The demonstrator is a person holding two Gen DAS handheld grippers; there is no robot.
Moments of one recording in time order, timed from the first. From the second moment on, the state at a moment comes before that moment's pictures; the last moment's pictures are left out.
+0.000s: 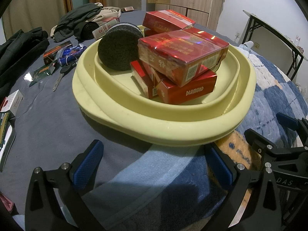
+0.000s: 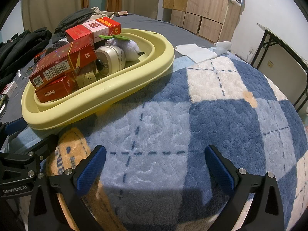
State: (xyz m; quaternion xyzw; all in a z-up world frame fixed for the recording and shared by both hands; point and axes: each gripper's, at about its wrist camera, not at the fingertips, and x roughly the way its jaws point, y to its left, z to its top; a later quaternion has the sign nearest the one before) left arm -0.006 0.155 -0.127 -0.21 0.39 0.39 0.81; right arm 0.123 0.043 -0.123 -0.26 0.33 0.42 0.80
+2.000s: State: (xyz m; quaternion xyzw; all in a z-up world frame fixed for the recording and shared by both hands) left arm -0.005 0.154 -0.127 -0.21 0.39 0.39 0.81; right arm 0.123 0.044 -0.123 -0.26 0.33 0.42 0.80
